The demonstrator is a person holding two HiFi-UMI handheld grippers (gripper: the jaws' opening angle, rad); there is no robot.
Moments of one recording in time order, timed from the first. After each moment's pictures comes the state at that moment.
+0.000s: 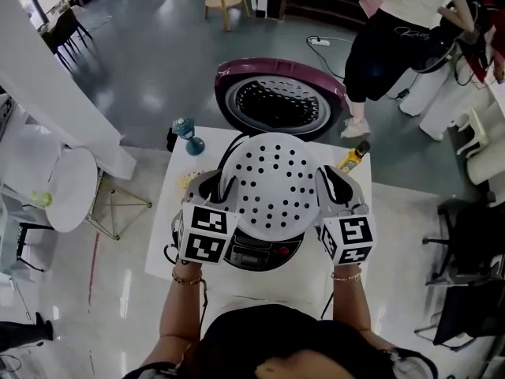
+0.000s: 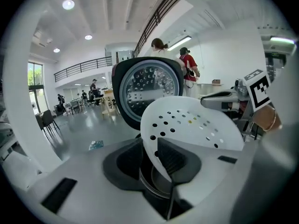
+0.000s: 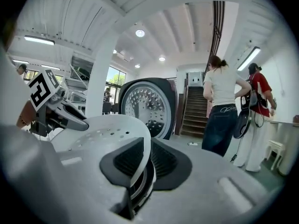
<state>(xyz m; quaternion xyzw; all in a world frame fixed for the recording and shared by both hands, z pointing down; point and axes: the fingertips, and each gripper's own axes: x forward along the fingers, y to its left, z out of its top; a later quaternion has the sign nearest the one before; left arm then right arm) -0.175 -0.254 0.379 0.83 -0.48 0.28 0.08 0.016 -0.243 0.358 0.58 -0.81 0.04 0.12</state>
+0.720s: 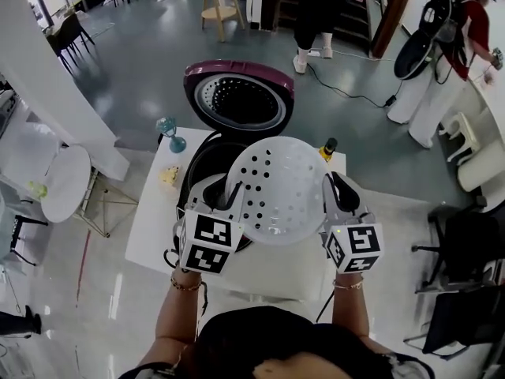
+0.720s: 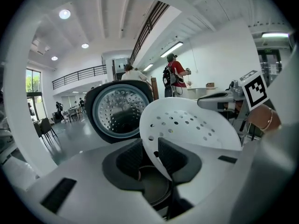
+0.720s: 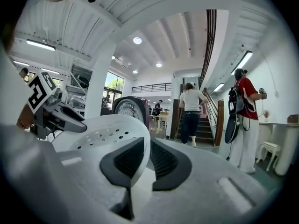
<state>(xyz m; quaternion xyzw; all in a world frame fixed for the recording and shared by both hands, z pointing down) -0.068 -0.184 0.331 0.85 -0.47 0.25 0.04 0.123 -0.174 0.315 0.59 -0.80 0.02 0.09</state>
